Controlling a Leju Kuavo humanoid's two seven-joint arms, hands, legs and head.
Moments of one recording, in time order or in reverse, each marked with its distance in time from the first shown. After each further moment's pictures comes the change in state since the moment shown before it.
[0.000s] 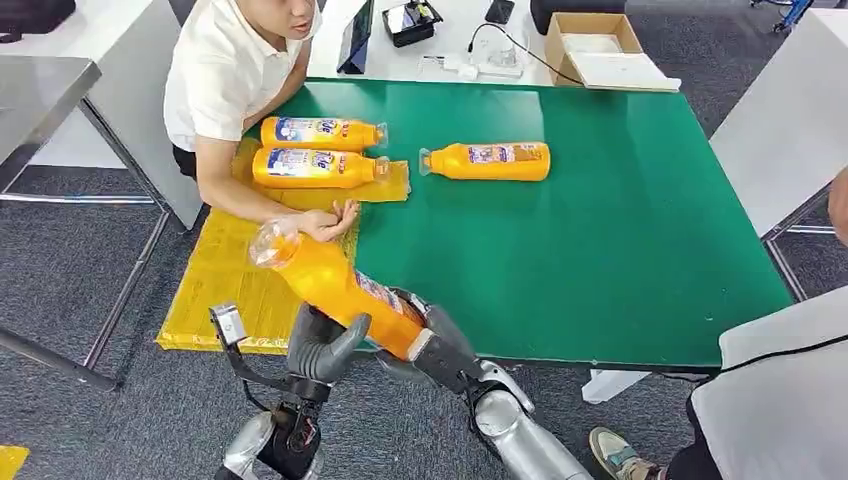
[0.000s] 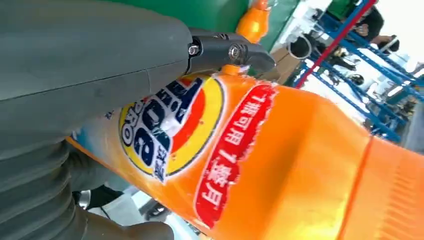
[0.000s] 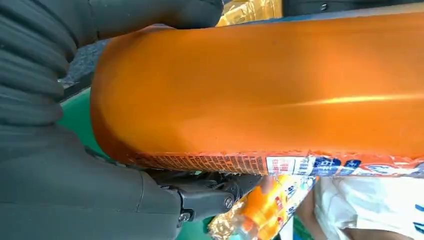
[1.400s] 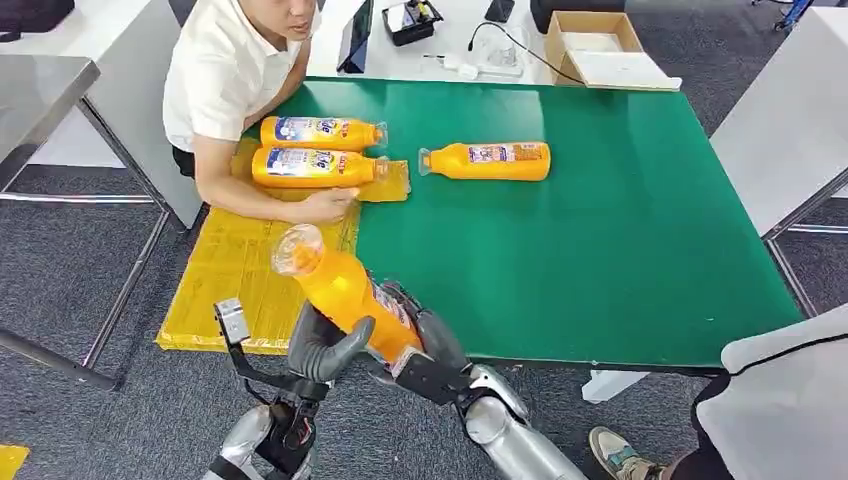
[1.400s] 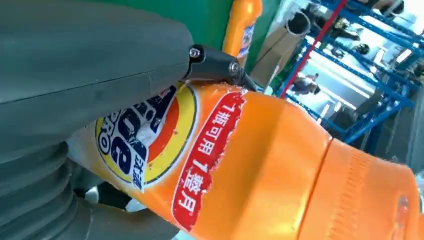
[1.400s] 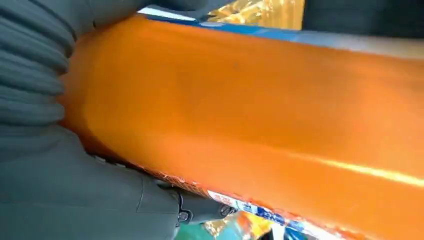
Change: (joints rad) left arm -0.036 0.035 0.002 0.062 -0.070 -0.123 -0.024; right arm 0.000 0.011 0.068 0.044 0.062 -0.118 -0.055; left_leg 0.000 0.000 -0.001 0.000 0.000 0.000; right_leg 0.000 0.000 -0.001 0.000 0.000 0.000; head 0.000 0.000
